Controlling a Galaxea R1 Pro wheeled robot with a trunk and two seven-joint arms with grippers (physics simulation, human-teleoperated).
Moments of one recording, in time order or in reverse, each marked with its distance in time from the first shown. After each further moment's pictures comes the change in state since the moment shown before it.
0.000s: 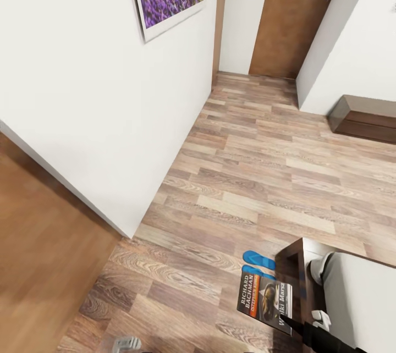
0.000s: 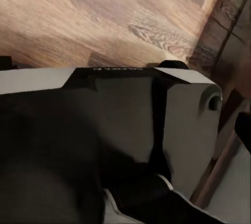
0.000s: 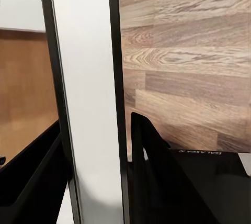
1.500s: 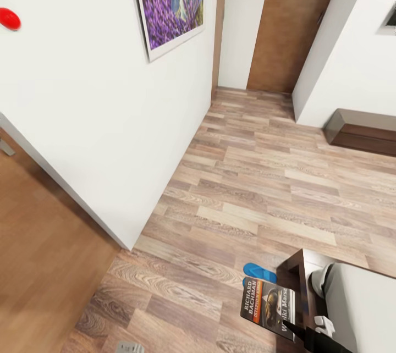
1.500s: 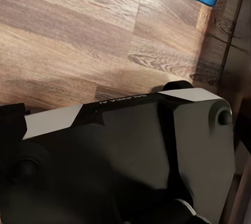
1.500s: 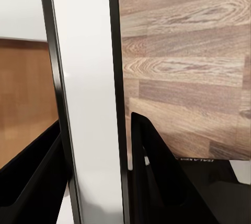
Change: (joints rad) left arm 0.000 -0.010 -0.083 0.052 -0.005 -0.165 0.037; right arm 0.000 0.000 0.000 0.039 -0.001 -0.001 -0.045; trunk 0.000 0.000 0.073
